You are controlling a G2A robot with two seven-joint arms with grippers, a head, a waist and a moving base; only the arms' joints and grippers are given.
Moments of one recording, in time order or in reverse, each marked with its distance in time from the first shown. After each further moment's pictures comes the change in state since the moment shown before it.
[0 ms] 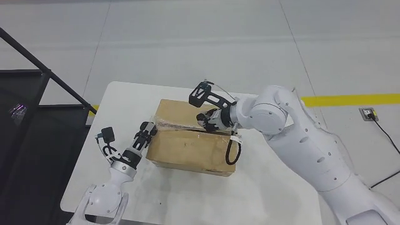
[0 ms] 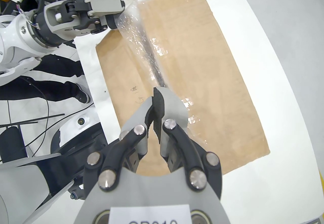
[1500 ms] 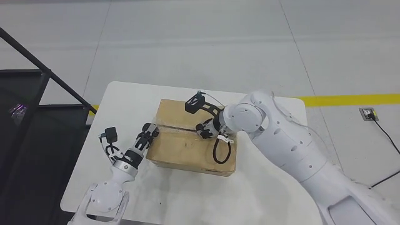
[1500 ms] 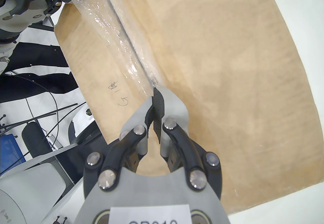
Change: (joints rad) left arm -0.016 -0.009 0.002 0.040 0.006 0.011 -0.030; right arm 0.068 -0.096 -0.145 0.294 0.075 0.033 0.002
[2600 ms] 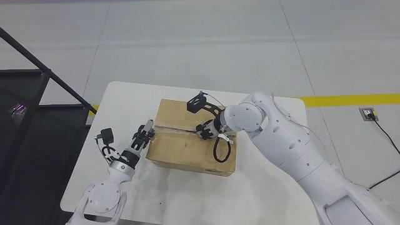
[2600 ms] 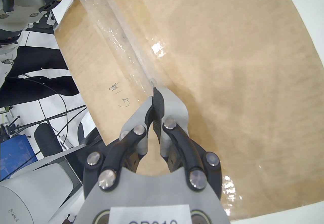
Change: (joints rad) left arm 0.010 -0.003 -0.026 0.000 -0.008 0.009 0.003; right arm -0.004 -0.021 0.018 0.070 0.025 -0.028 -0.010
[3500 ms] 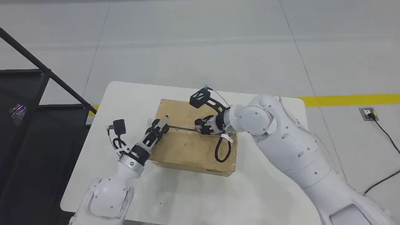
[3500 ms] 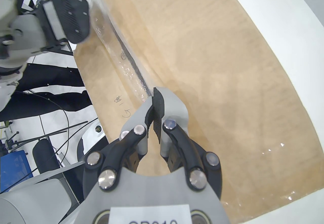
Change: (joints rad) left arm -0.062 -0.010 0.076 -0.054 -0.001 0.000 -0.071; right arm -0.100 0.044 0.119 -0.168 -0.059 0.032 -0.076
